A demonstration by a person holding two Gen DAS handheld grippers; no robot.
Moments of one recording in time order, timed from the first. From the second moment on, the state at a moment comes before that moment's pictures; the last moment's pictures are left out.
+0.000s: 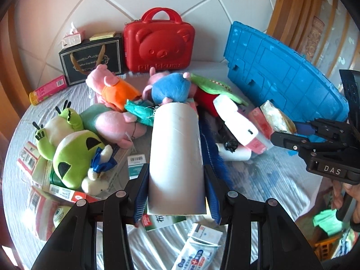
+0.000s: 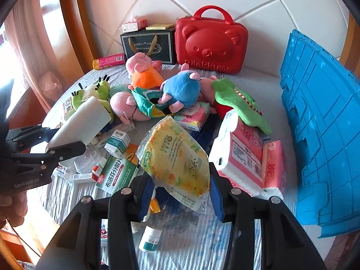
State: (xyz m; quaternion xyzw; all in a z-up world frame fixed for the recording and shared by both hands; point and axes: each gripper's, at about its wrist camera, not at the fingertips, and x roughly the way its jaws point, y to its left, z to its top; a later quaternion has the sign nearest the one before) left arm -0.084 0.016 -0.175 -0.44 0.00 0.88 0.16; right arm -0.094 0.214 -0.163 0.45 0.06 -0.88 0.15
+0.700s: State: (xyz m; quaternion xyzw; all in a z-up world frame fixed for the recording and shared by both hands) left arm -0.085 0.066 -0.085 -0.36 0.01 0.92 0.15; right arm -0.073 0.278 -0.056 0.35 0.03 -0.92 0.17
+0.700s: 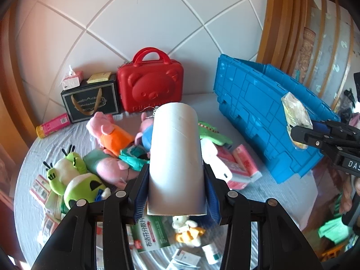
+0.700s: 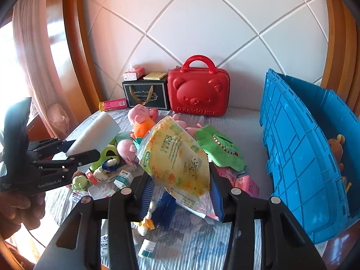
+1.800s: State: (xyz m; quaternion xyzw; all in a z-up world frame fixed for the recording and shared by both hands) left arm -0.102 0.317 0.013 -0.30 0.06 0.93 0.19; right arm -0.103 0.513 -0.004 0.28 -0.03 -0.95 0.14
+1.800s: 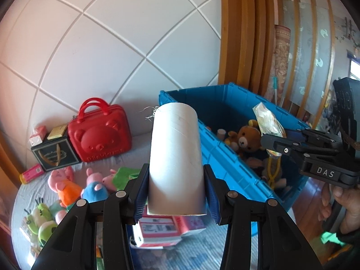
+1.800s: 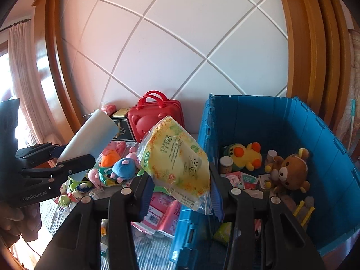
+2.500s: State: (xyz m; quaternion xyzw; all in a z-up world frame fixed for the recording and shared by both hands) left arm -0.126 0.475 0.018 -0.31 0.11 0.91 0.26; right arm -0.098 0.649 -0.023 0.31 -0.07 -0.95 0.03
